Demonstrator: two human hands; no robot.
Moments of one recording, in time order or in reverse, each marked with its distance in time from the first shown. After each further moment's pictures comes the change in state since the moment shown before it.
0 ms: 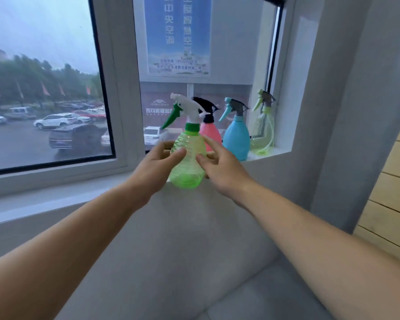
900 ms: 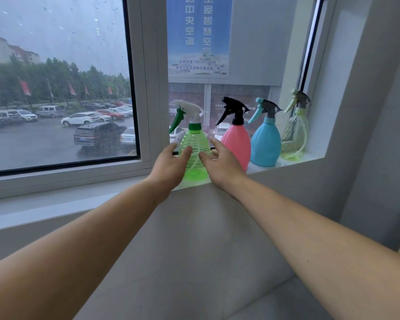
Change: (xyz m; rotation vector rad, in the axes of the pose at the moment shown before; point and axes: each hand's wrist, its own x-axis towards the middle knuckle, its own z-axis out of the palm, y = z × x) left_hand 0.063 -0.042 -0.024 0.132 0.280 -0.062; right_hand 0.063 0.018 0.057 -0.142 0.012 0.037
